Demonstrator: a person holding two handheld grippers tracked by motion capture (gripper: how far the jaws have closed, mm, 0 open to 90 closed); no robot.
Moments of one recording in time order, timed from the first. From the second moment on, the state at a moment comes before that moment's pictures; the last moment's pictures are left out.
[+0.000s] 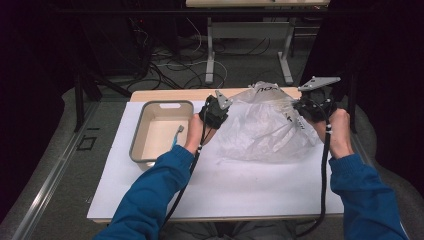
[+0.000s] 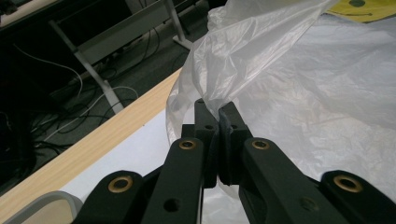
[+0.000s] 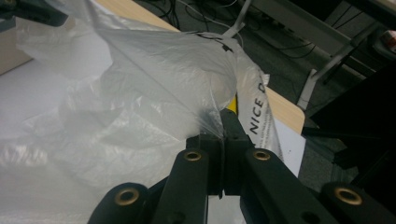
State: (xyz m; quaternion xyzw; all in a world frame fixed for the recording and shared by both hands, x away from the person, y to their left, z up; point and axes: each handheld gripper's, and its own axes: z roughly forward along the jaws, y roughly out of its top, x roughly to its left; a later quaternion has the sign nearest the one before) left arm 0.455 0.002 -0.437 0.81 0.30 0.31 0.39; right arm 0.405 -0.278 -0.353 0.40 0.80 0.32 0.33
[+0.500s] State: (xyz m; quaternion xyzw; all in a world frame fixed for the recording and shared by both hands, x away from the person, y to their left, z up) left arm 0.449 -0.002 -0.435 0.81 0.29 0.33 0.39; right arm 0.414 -0.286 -0.360 0.41 0.79 0.32 0.32
